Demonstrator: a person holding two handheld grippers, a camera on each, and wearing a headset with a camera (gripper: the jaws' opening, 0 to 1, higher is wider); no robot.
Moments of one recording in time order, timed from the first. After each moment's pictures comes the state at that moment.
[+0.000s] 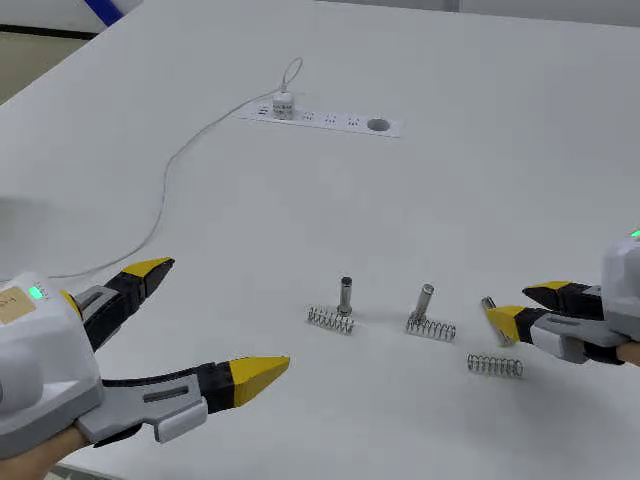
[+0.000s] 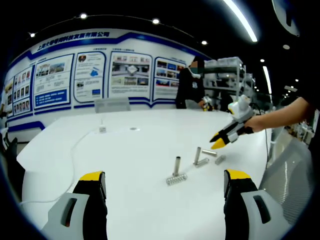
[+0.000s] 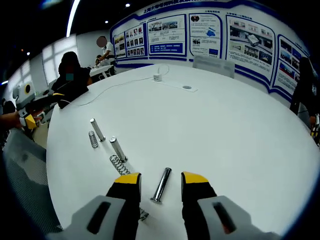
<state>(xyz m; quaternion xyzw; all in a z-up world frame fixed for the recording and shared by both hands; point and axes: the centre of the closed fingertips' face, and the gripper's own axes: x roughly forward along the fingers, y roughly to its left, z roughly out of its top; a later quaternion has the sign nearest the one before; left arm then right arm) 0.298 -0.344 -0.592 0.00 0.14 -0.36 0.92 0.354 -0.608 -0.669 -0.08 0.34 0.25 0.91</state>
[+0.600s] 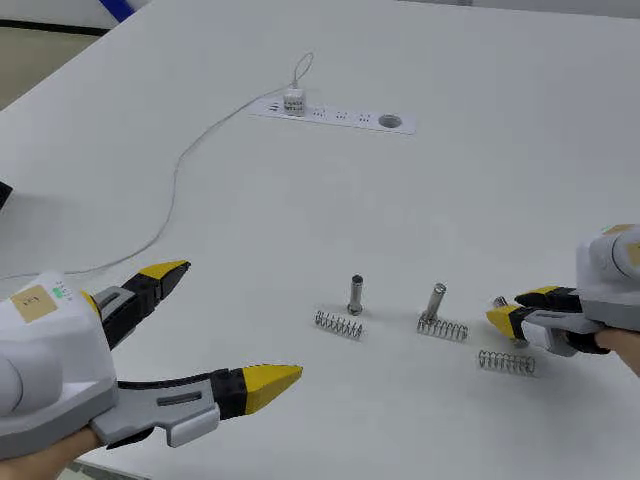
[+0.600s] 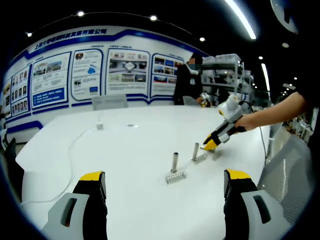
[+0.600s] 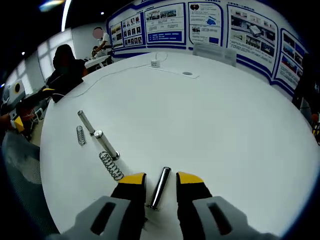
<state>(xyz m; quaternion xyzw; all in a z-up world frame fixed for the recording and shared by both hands) 0.297 -0.345 -0.598 0.02 0.15 -0.36 0.92 0.365 -0.605 -0.694 -0.08 0.38 0.24 0.89</state>
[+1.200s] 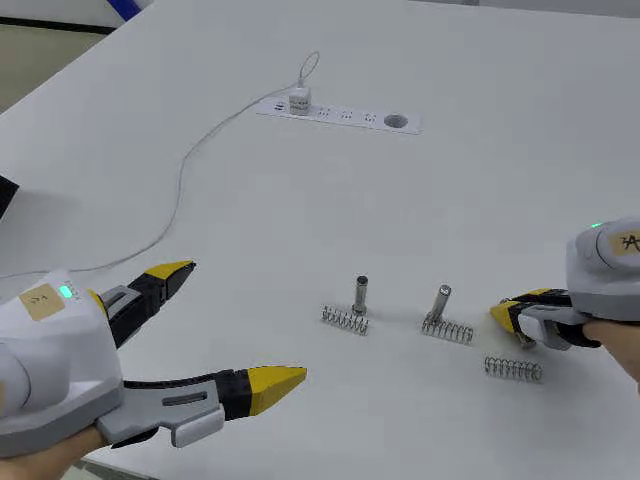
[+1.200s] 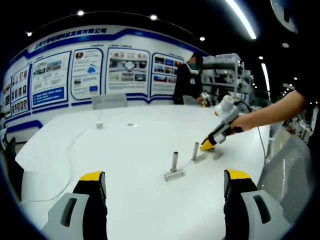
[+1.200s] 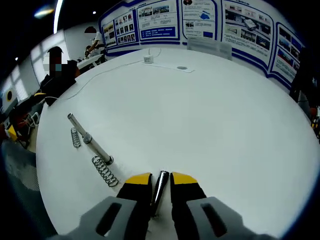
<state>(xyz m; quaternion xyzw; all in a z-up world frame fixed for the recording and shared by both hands) 0.296 -0.346 -0.599 0.01 0.15 -0.36 0.92 0.371 -0.603 -0.702 -0.08 0.40 0.22 0.89</state>
